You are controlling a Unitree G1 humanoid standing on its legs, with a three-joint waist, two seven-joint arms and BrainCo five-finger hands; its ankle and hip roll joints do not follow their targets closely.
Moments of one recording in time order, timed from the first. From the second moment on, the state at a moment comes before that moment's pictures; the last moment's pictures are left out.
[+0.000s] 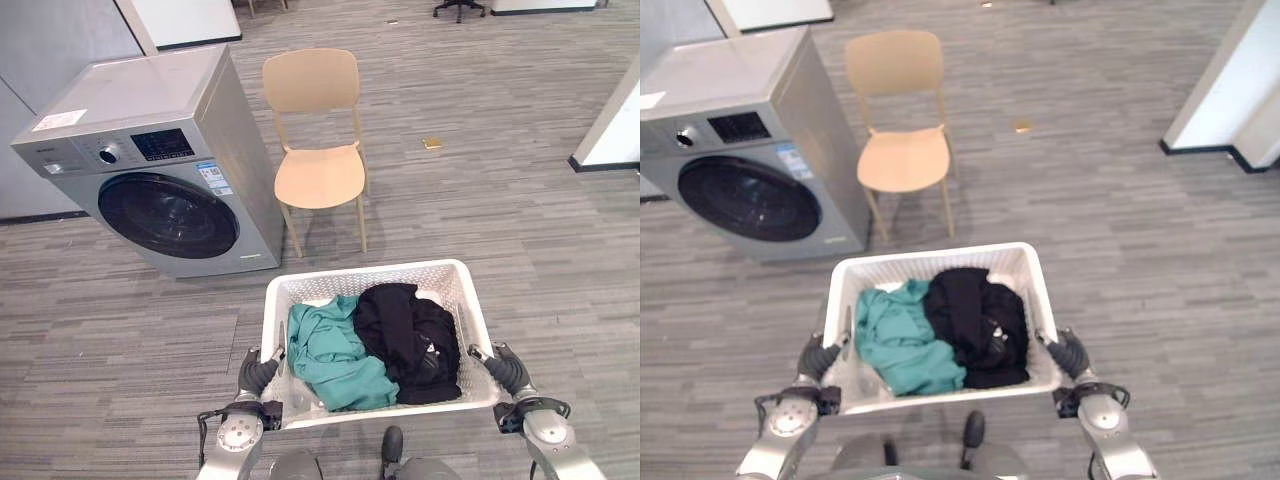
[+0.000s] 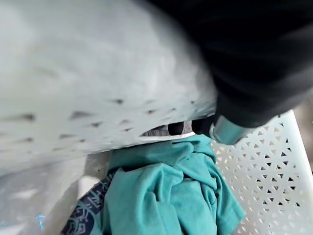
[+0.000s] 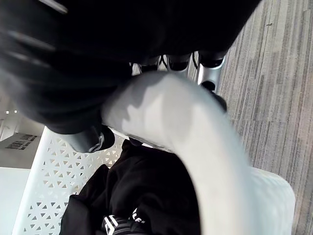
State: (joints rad) left arm 0.21 0.27 -0.18 0.21 -0.15 -0.02 0.15; right arm 0.22 -0.42 0.13 0.13 0.08 -0.01 -0.09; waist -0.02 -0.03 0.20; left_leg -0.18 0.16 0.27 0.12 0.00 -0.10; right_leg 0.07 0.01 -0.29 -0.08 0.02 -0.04
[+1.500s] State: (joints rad) left arm 0.20 0.30 -0.17 0.21 -0.14 -0.01 0.12; right arm 0.20 -0.40 0.14 0.16 0.08 -0.02 -0.09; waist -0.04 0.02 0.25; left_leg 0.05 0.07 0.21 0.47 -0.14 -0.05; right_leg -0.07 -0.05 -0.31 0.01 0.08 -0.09
